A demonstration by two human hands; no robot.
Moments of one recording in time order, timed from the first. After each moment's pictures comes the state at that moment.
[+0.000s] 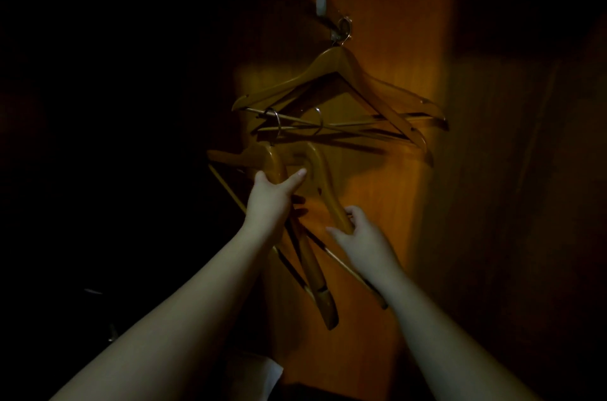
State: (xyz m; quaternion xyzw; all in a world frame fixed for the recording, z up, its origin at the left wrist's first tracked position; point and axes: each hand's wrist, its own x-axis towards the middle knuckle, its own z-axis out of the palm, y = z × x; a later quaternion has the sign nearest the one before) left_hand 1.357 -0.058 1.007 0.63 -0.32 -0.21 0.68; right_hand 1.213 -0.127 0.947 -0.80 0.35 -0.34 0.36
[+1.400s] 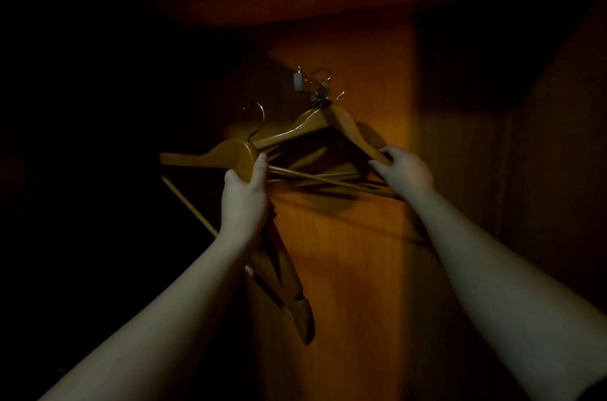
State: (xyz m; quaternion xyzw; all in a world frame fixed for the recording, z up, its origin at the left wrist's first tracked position) left_hand 1.368 -0.063 1.086 0.61 -0.35 -0.04 0.71; right_hand 1.179 -0.272 1.099 -0.79 0.41 -0.45 0.08
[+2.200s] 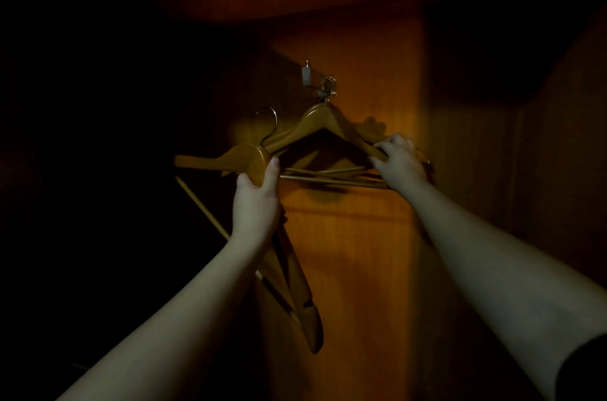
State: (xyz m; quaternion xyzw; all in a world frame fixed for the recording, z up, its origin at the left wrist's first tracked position) left_hand 1.367 -0.062 1.076 0.63 -0.35 -0.04 0.69; right_hand 1.207 -0.304 1.095 -0.81 0.39 -0.44 0.04
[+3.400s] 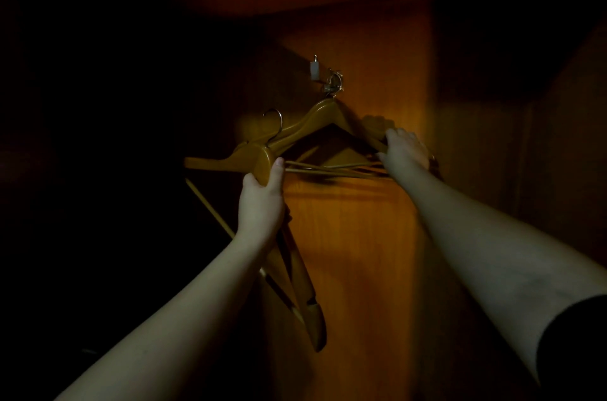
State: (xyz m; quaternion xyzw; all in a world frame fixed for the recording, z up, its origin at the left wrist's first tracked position) left_hand 1.358 -0.050 1.072 0.64 -0.35 -0.06 0.69; right_hand 1.218 -0.309 1.105 -0.79 0.47 -0.38 -0.11
